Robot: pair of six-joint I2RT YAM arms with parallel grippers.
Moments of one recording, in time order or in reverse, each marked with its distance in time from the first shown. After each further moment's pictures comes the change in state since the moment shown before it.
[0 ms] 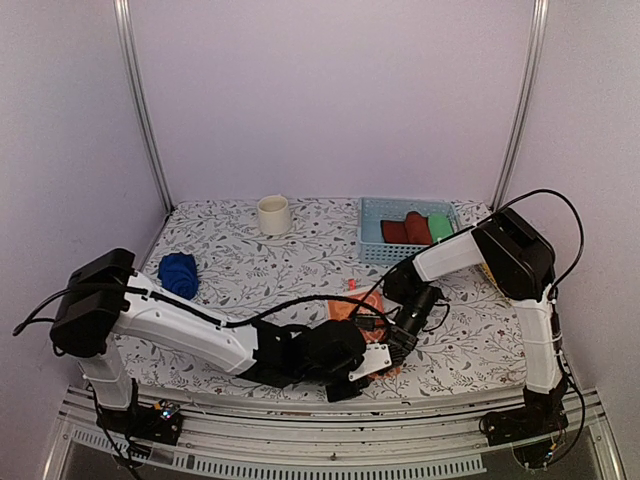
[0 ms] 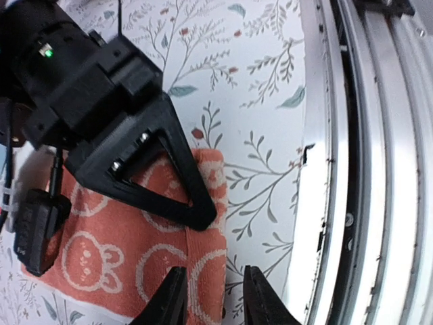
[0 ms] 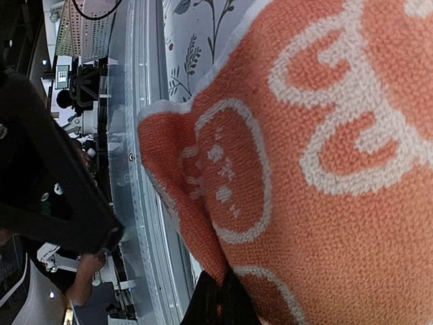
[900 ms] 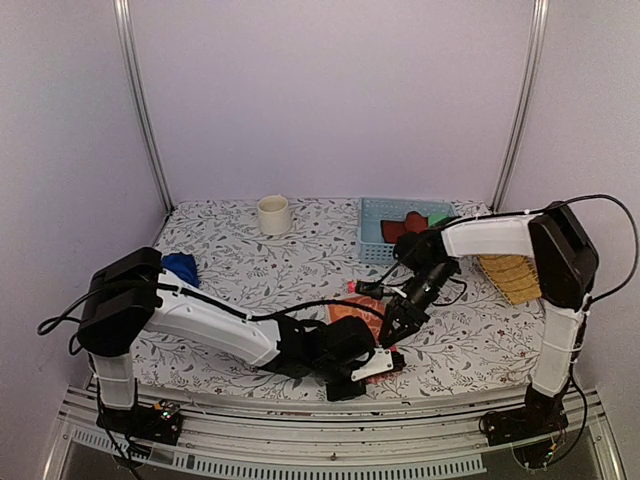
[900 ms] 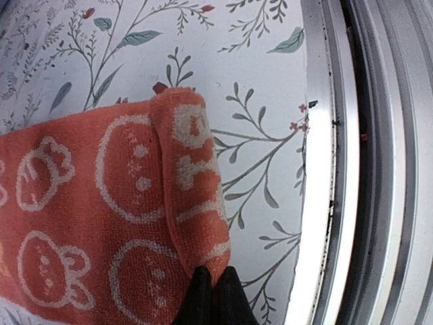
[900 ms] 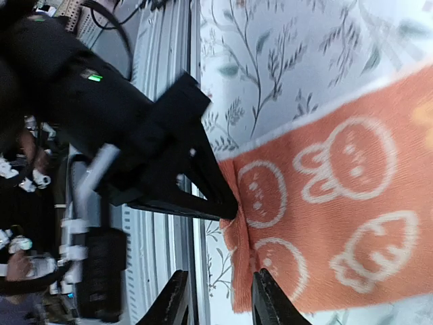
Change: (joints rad) left arm 0.050 0.140 0.108 -0.151 0.093 0.060; right arm -0.025 -0.228 0.000 -0.003 0.062 -0.027
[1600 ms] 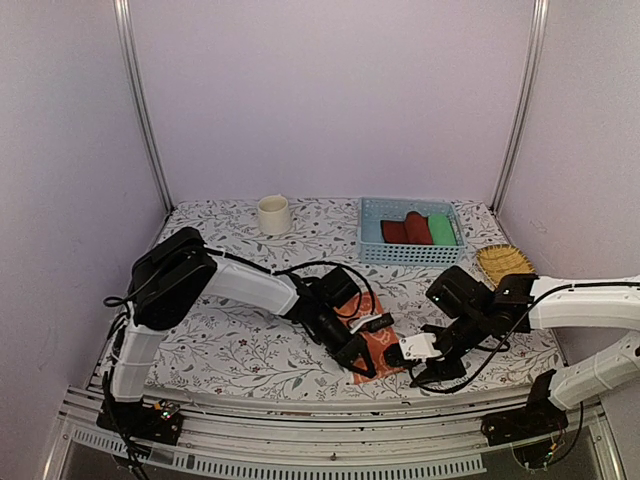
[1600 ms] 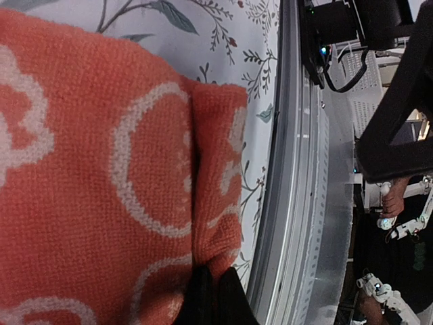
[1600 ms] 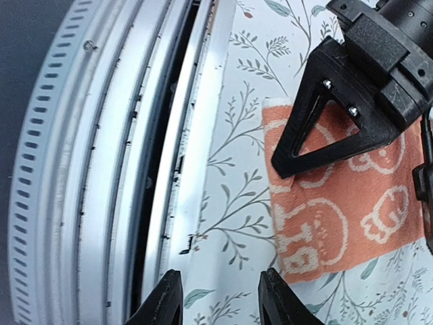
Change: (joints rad) left arm 0.315 0.264 0.240 -0.103 0.946 -0.421; right arm 0.283 -0.760 -0.600 0.454 0.520 -0.012
